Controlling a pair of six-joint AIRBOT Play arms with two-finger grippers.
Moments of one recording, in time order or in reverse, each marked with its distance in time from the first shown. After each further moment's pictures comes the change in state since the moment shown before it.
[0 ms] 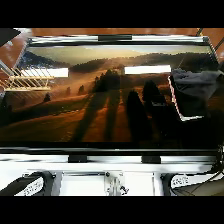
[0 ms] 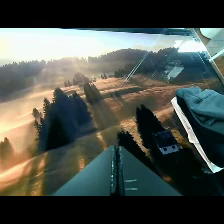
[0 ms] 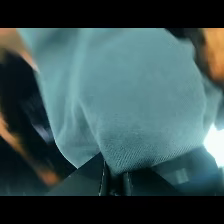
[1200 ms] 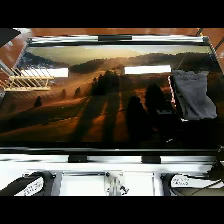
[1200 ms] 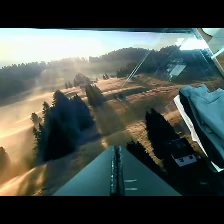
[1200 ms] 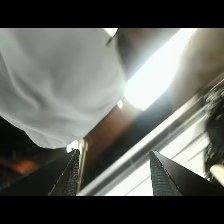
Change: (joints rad) left arm 0.000 -0.004 0.000 0.000 -0.001 0.027; right arm -0.066 0.130 -0.132 -0.227 -0.166 0.107
